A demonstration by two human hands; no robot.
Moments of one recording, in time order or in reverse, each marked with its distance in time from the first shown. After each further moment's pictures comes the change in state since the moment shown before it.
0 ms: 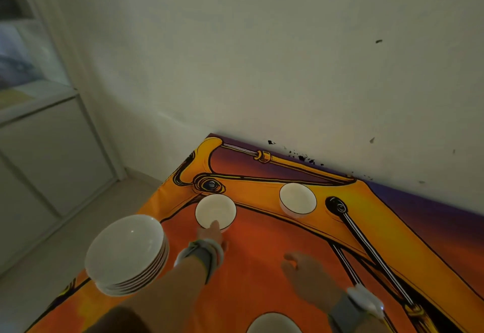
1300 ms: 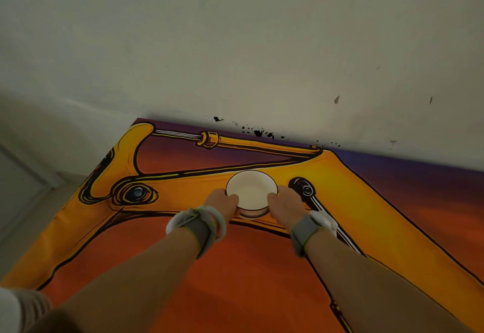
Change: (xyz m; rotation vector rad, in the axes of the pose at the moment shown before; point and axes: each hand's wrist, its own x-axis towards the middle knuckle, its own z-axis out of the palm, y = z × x) left_hand 0.031 0.045 0.191 0.731 -0.355 0.416; right_hand 0.192 0.085 -0.064 0.360 0.322 0.253
